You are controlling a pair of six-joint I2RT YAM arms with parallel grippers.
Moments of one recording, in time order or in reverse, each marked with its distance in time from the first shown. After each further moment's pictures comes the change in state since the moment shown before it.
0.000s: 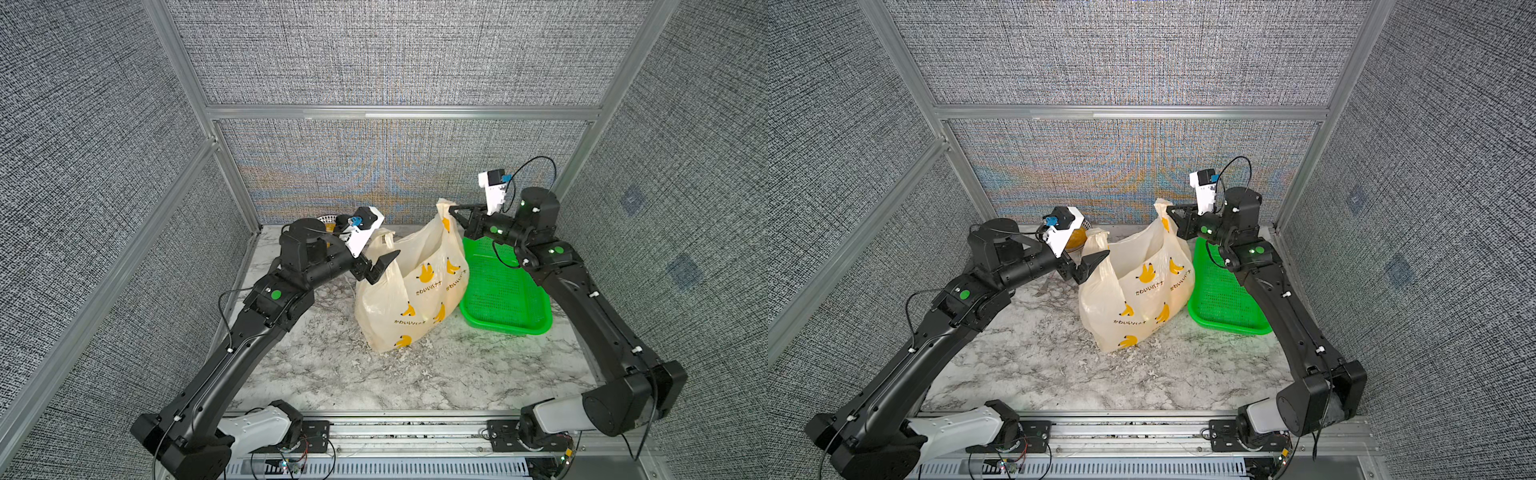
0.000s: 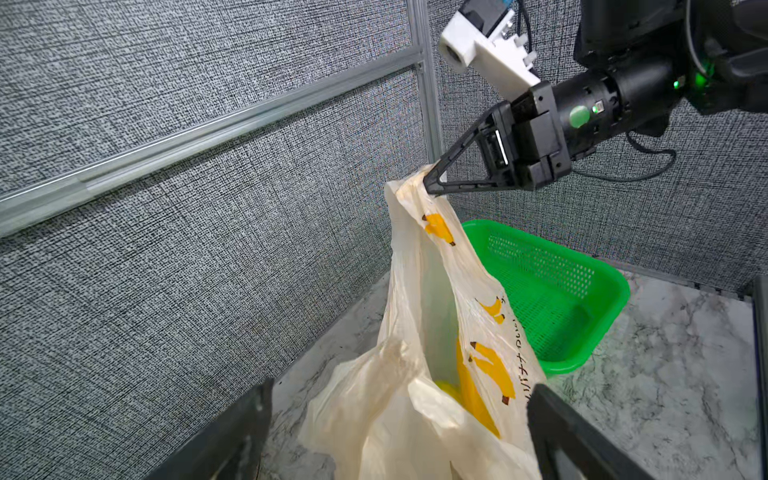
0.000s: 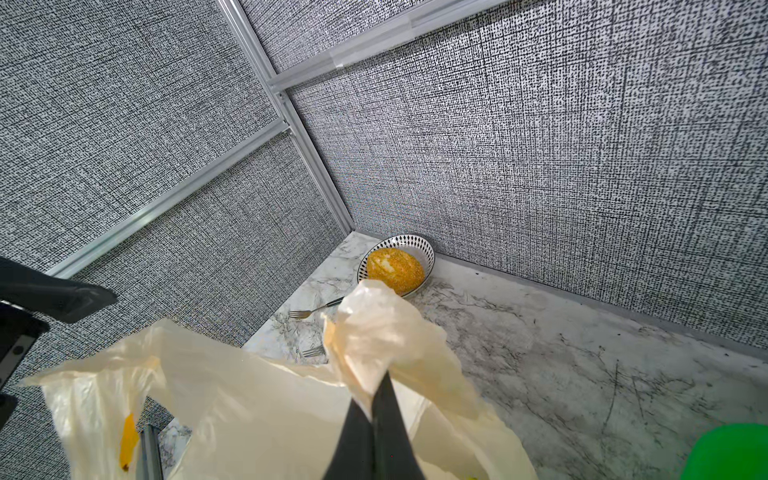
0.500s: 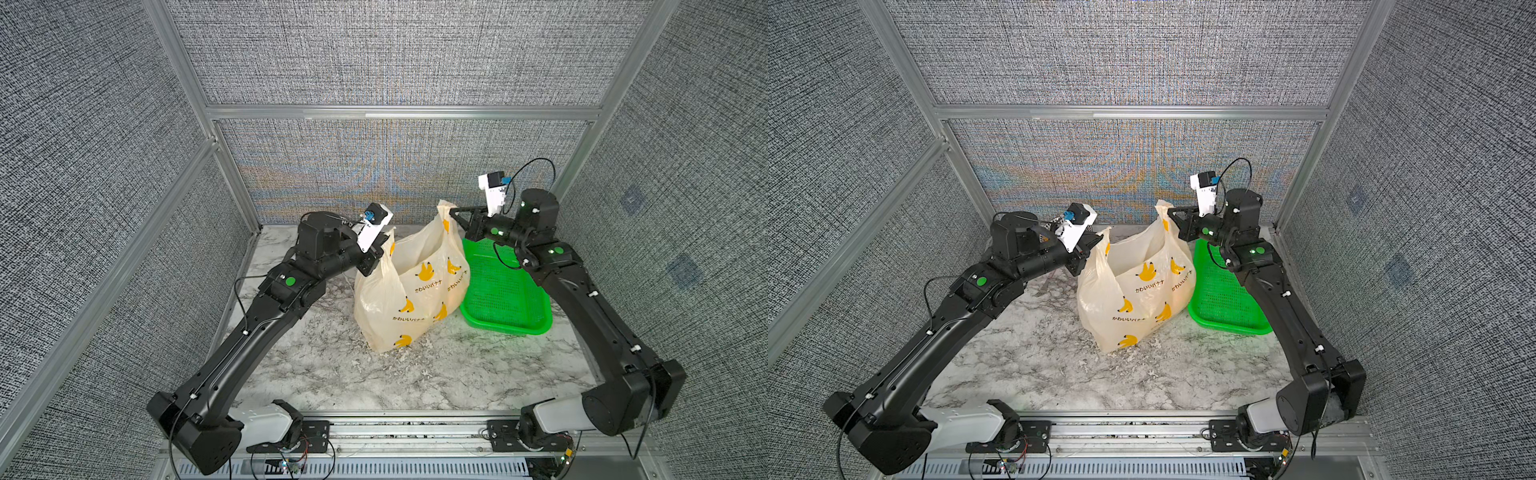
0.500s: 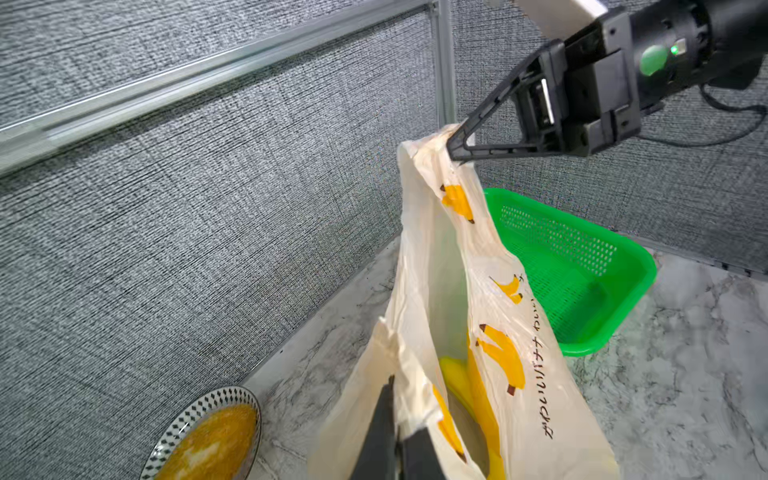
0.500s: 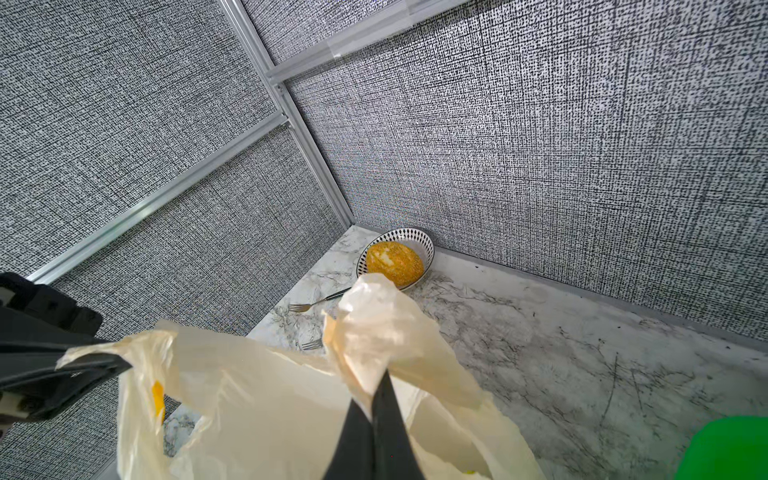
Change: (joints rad) left arm -0.007 0.052 0.023 -0.058 -0.116 -0.023; right arm -0.016 -0.007 -0.020 0.001 -0.023 -0.008
